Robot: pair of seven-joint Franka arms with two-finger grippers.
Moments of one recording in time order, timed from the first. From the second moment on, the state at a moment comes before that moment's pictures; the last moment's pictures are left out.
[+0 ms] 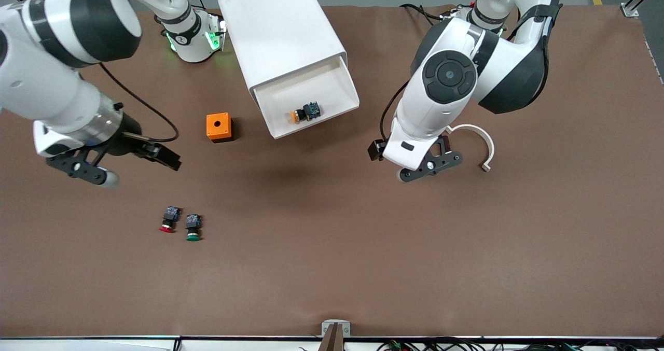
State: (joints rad) left arm -0.67 0.48 0.13 -1.24 -0.14 1.65 -0.85; right arm 0.19 0.20 -0.01 -1.50 0.07 1.73 0.49
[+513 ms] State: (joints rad) left arm -0.72 0.54 0.13 -1.25 -0.14 1.71 -0.85; right arm 0.02 0.16 -0.01 -1.50 0.05 1.68 0.13
